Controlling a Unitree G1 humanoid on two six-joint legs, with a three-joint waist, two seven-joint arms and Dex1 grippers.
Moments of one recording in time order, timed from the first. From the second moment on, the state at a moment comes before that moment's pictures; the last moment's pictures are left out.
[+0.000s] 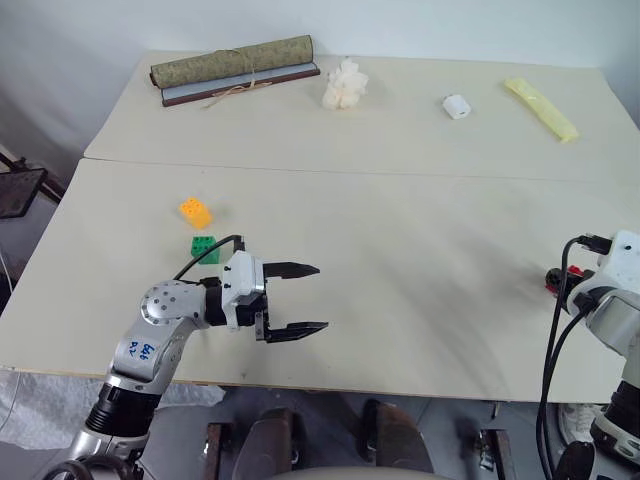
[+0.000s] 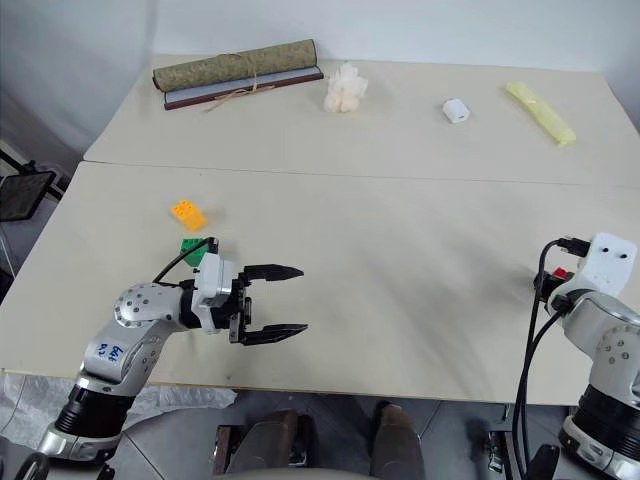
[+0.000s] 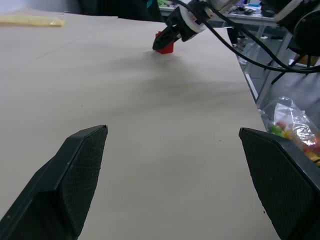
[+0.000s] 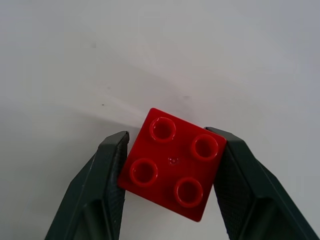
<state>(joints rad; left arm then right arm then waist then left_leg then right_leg) -0.26 0.53 -0.09 -0.21 -0.45 0.18 -1.07 -0.30 -0.54 -0.62 -0.27 0.62 1.29 -0.21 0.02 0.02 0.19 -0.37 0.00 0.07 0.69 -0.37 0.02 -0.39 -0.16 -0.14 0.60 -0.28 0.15</state>
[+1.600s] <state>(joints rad) 0.06 0.57 0.16 -0.31 -0.47 0.17 -0.91 -0.99 -0.60 0.10 0.99 0.12 -0.30 1.53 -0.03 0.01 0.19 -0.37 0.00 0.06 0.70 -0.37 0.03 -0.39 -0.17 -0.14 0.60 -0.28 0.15</state>
